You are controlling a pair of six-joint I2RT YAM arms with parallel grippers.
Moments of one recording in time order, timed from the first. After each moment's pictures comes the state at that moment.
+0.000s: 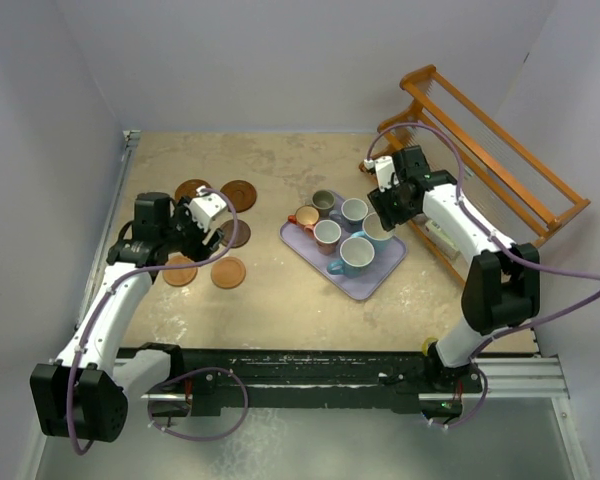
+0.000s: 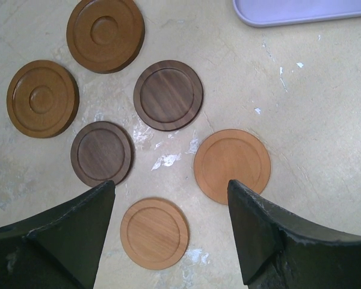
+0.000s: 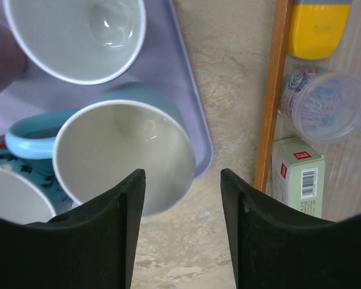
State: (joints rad) left arm -0.09 1.04 0.84 -0.51 0.39 0.58; right arm 0.24 1.62 1.32 -0.77 -0.01 -0.31
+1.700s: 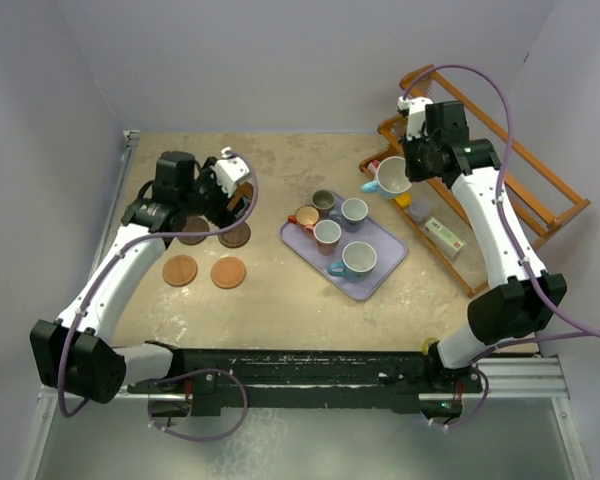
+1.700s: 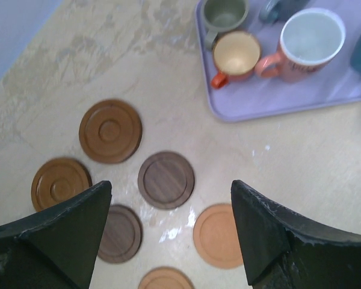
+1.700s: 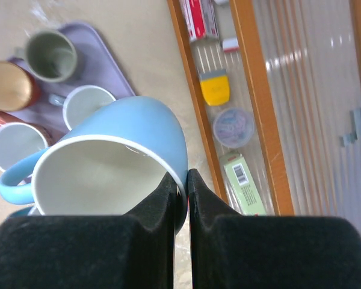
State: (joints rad) left arm -0.24 1.23 1.13 -0.51 0.40 0.51; right arm 0.17 1.57 1.69 -0.92 0.02 -0.16
